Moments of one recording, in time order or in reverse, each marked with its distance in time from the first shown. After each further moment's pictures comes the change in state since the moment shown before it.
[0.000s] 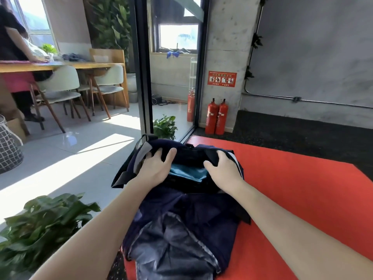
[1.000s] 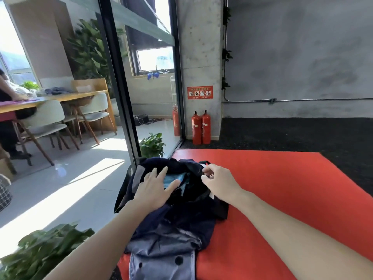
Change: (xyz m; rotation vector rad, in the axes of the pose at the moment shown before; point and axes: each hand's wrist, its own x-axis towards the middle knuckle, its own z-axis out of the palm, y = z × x) left_hand -0.058 0.041 0.013 0.376 -0.060 0.272; right_hand -0.042 0.035 -0.056 0.027 0.001 -0.103
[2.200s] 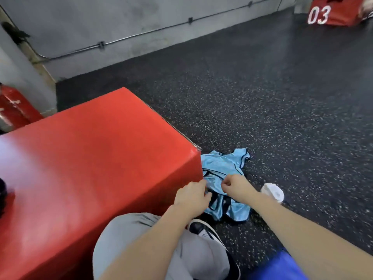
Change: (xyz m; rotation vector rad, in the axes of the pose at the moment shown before) left_hand -0.303 0.509 0.307 0.065 -0.665 0.890; right_hand -0.473 0.421 -0.236 -0.081 0.189 0.942
